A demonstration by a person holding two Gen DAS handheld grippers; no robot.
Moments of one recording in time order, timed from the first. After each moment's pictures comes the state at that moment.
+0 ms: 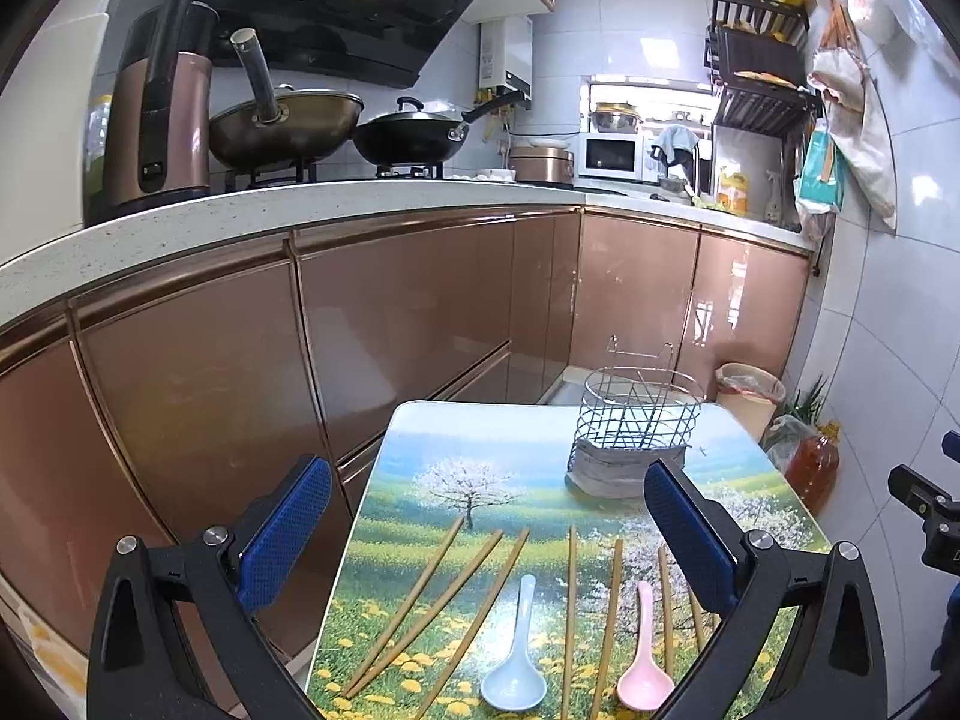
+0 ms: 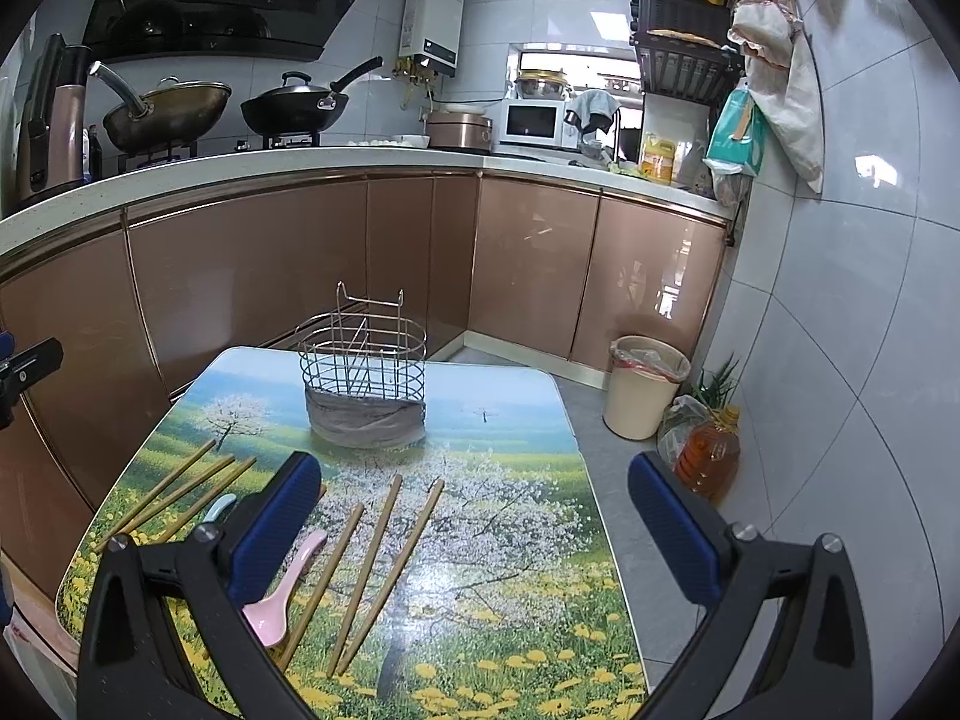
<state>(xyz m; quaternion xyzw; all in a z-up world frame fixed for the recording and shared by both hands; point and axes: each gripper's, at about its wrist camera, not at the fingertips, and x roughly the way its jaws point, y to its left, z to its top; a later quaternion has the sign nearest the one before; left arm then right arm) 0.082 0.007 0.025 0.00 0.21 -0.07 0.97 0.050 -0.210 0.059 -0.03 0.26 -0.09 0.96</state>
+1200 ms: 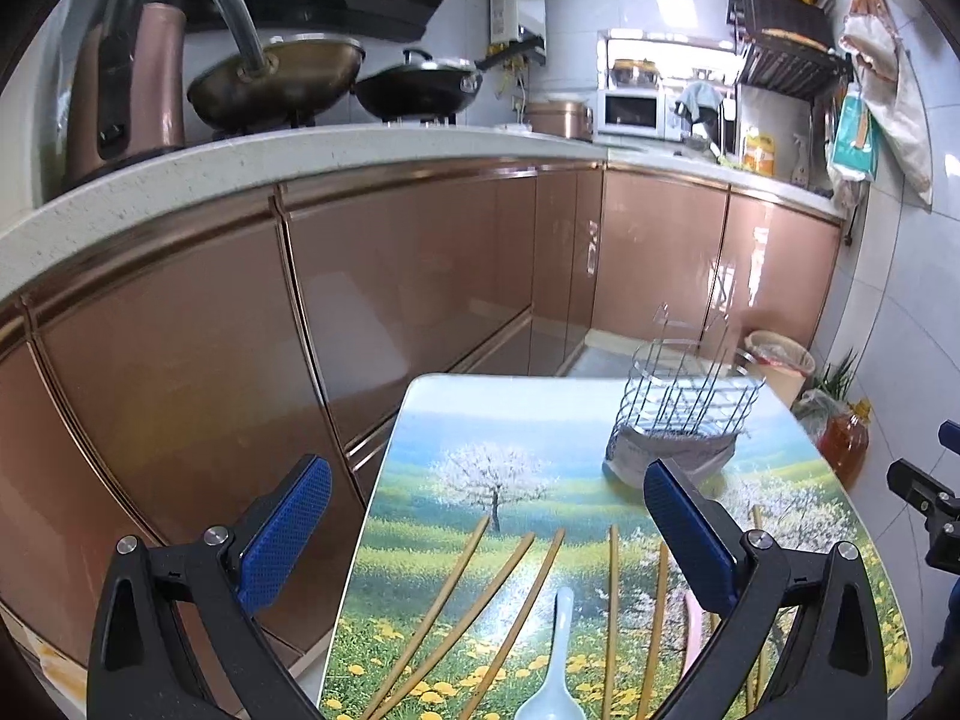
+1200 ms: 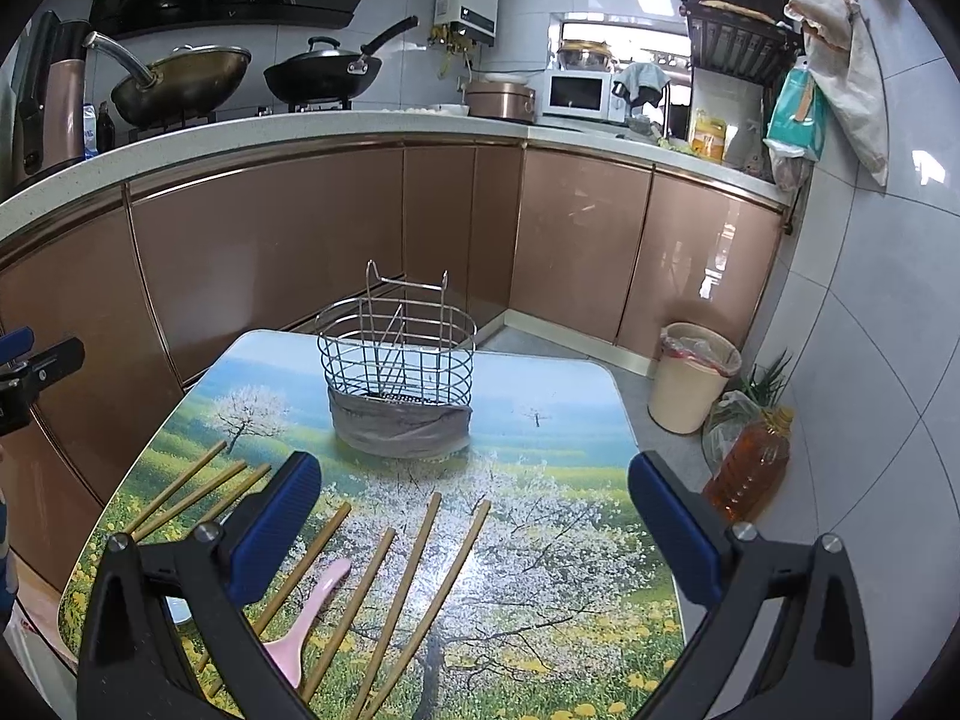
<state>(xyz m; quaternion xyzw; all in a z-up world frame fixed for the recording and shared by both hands) 0.147 0.010 -0.001 0.02 0.27 -0.04 0.96 0.125 -0.201 0.030 -0.02 0.30 -0.04 0.95</state>
